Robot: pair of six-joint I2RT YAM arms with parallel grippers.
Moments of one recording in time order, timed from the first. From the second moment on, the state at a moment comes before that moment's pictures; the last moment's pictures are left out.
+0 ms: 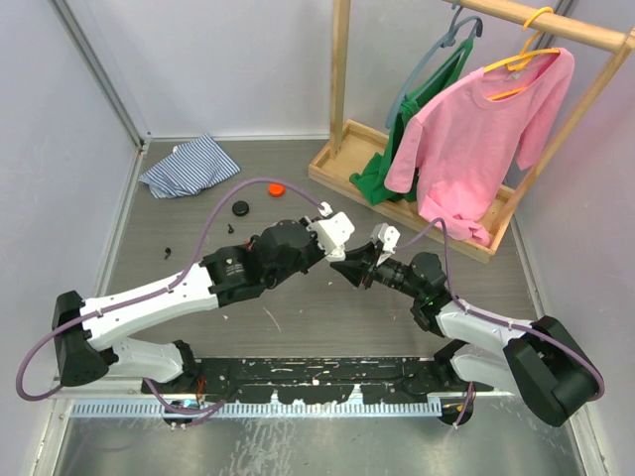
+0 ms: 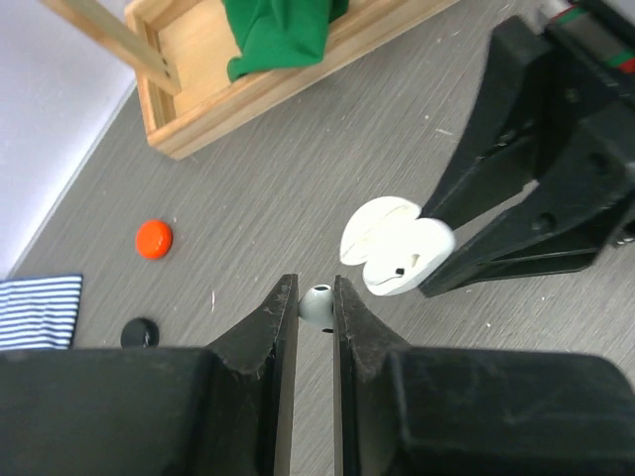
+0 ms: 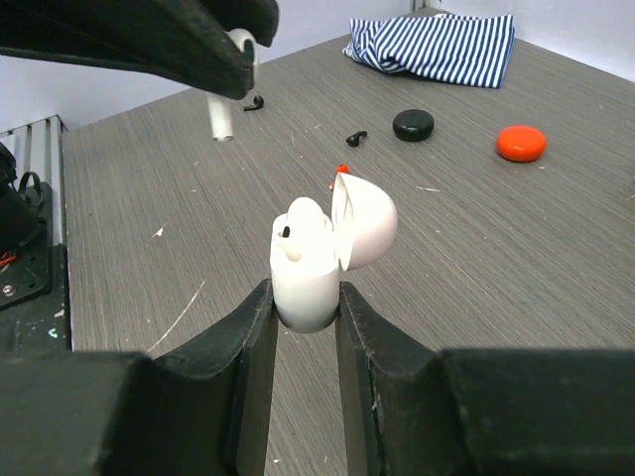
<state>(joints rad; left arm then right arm) -1.11 1.27 1.15 -0.32 -0.37 0.23 0.58 1.10 0.24 0.93 -0.52 0.14</state>
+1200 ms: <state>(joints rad) -1.21 1.34 1.15 -0.23 -0.45 0.34 0.58 1.11 0.24 1.02 -0.58 0.20</state>
